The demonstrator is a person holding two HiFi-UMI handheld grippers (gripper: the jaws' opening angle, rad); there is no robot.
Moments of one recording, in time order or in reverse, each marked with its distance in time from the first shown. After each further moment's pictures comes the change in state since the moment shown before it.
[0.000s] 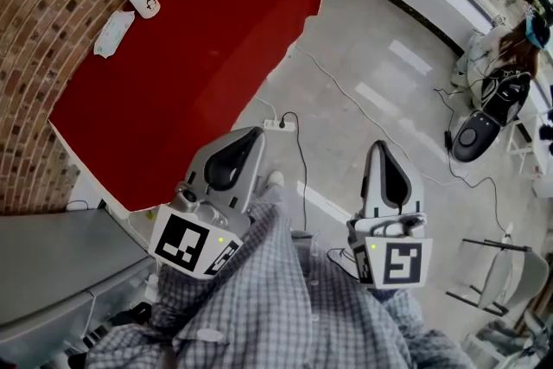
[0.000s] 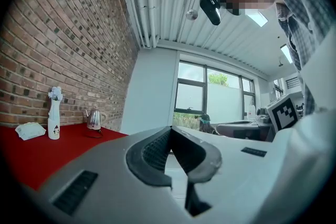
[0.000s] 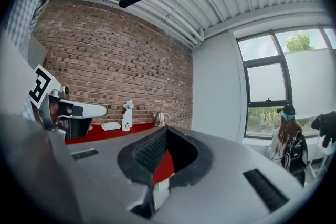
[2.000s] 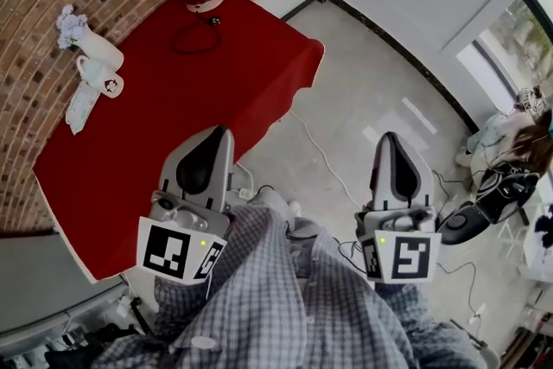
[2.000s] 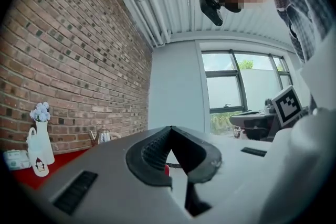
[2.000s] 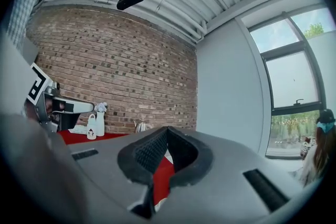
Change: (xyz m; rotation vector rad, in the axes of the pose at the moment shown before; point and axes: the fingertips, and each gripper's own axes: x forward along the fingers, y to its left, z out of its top) left arm 0.343 0.162 0.048 0.125 -0.042 0.316; right arm 0.360 -0.246 0.041 -0.030 -0.095 0.130
